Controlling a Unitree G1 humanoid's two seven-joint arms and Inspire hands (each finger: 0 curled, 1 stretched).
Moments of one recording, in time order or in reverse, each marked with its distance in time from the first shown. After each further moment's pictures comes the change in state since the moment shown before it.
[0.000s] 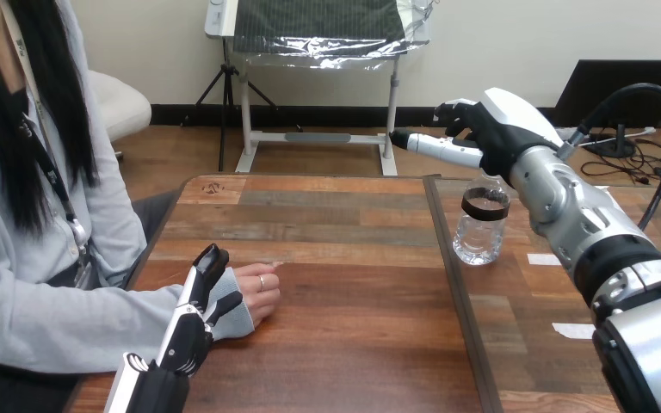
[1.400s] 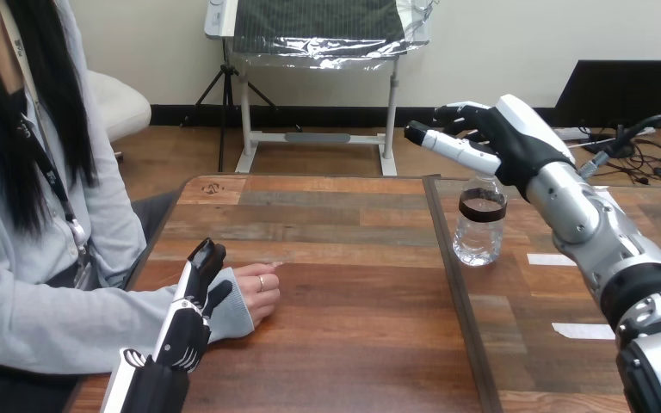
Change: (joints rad) left arm -0.012 0.011 -0.030 0.001 -0.064 0.004 -0.022; right arm 0.098 -0.054 -0.070 -0.041 0.096 -0.178 0.033
